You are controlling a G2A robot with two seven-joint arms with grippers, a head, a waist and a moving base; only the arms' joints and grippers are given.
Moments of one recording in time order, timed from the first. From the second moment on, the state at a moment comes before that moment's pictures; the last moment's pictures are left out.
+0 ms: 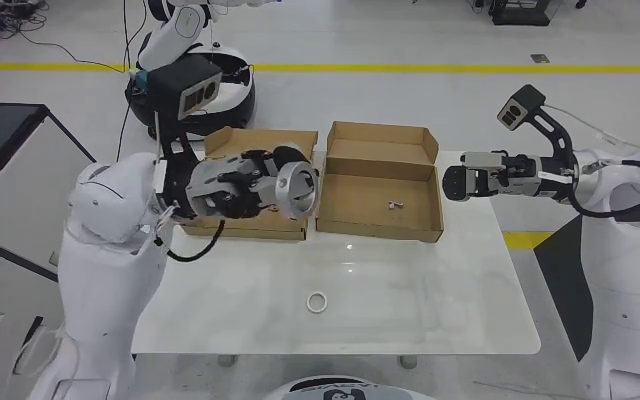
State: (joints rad) left arm 1.09 -1.13 -1.37 -2.02 -0.56 -0.52 -1.05; right arm -1.16 -1.00 1.71 -1.78 0.37 0.29 1.53
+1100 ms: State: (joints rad) left arm 1.14 -1.14 -1.38 -1.95 -0.98 -0.62 -1.03; right arm -1.16 -1.00 1.71 -1.78 0.37 0.29 1.53
